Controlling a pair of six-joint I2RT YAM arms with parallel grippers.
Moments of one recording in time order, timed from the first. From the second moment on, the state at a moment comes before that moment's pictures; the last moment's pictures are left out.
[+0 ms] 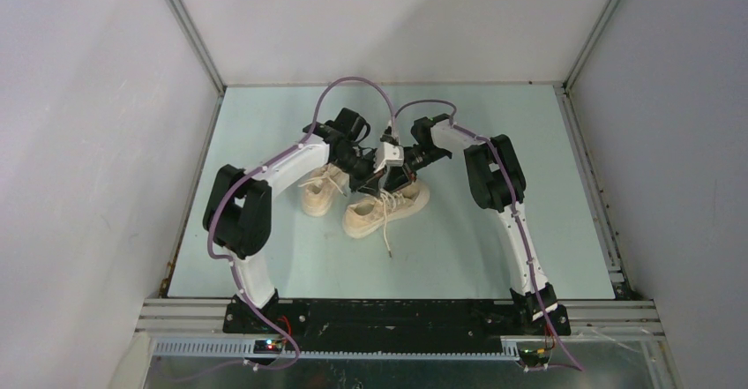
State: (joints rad) left arm -0.52 1.82 1.40 -0.80 0.70 0.84; right arm 0.43 2.49 1.92 -1.14 -1.43 -0.48
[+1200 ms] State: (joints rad) left arm -0.51 1.81 1.36 -0.70 0.68 0.66; right arm 0.45 2.49 1.94 -1.24 -1.43 -0.62
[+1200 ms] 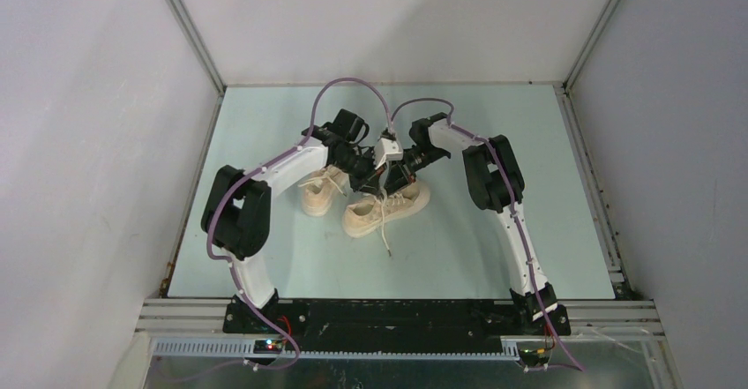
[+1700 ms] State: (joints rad) left arm -0.51 1.79 1.36 -0.68 0.66 0.63; right arm 0.44 2.47 1.89 -1.10 -1.42 -0.45
